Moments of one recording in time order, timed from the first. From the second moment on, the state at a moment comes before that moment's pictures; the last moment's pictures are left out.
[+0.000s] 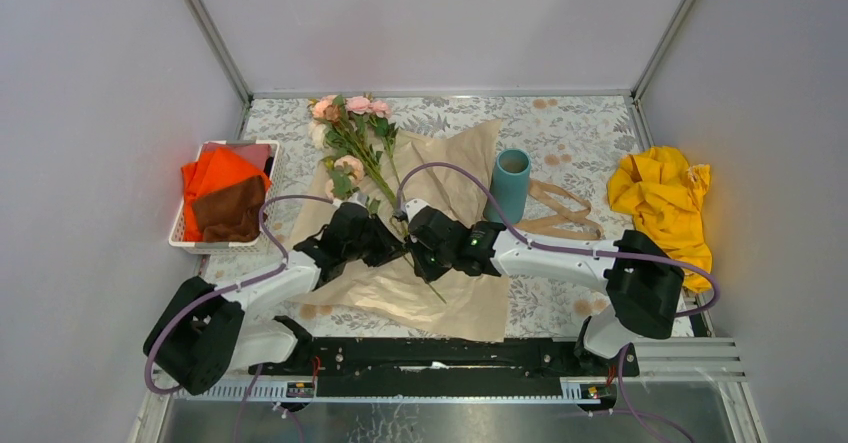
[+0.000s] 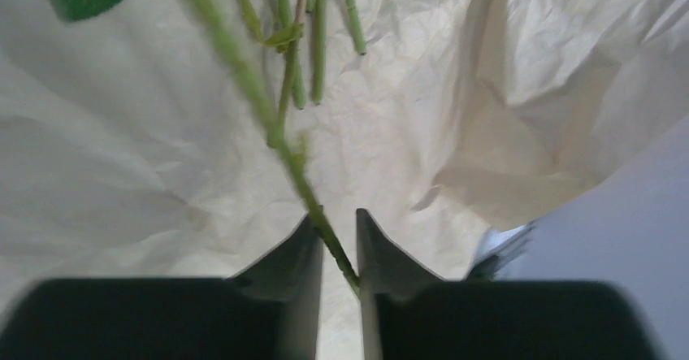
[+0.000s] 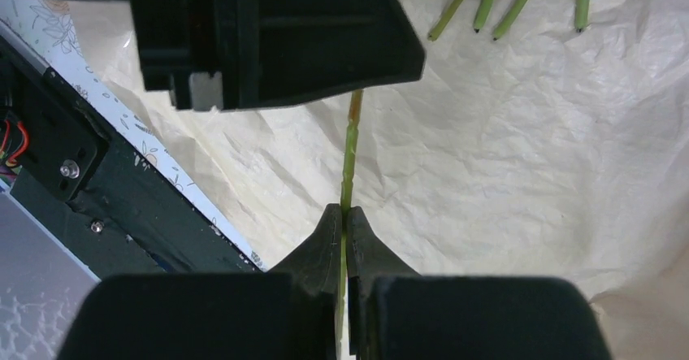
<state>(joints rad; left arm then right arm) -0.56 1.20 0.46 0.02 0.18 -1.08 1.10 1.59 1.07 -0.38 0.03 0.42</state>
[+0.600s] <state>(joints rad) -0.56 1.07 0.38 0.12 0.18 -0.98 1.11 1.49 1.12 -0.44 0.20 0.45</state>
